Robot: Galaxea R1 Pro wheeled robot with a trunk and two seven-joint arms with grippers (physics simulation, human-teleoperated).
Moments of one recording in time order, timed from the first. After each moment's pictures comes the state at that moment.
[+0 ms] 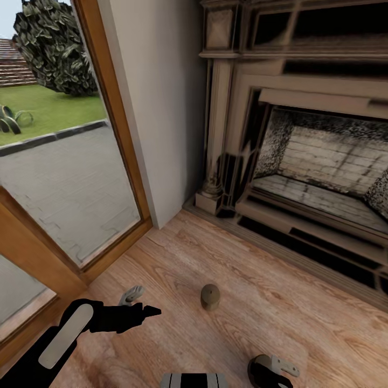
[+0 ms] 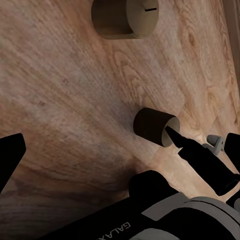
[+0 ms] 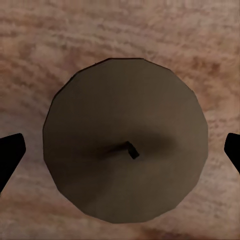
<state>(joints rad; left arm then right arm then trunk) -0.37 0.30 -0.29 -1.28 1.17 1.00 0.07 -0.47 0.02 0.28 -0.13 -0.64 -0.19 -0.19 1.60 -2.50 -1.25</state>
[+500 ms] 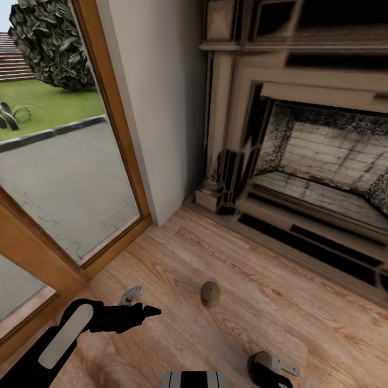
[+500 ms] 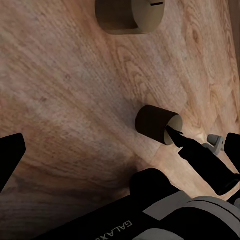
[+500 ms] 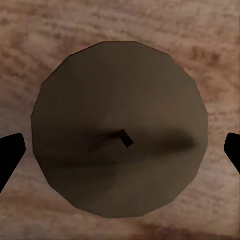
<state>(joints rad) -0.37 0.30 -0.29 -1.28 1.17 1.00 0.07 -0.47 0.02 0.28 -0.13 -0.64 -0.19 -0.19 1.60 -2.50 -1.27</state>
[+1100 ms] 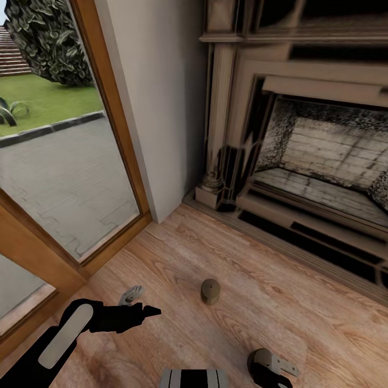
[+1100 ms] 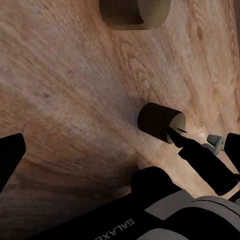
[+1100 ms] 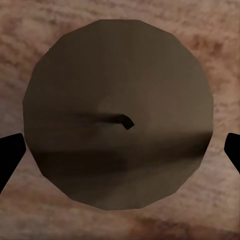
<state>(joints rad) -0.37 0.30 -0.29 -1.28 1.17 1.00 0.07 -0.47 0.02 0.28 -0.13 -0.64 -0.19 -0.19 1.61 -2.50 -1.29</state>
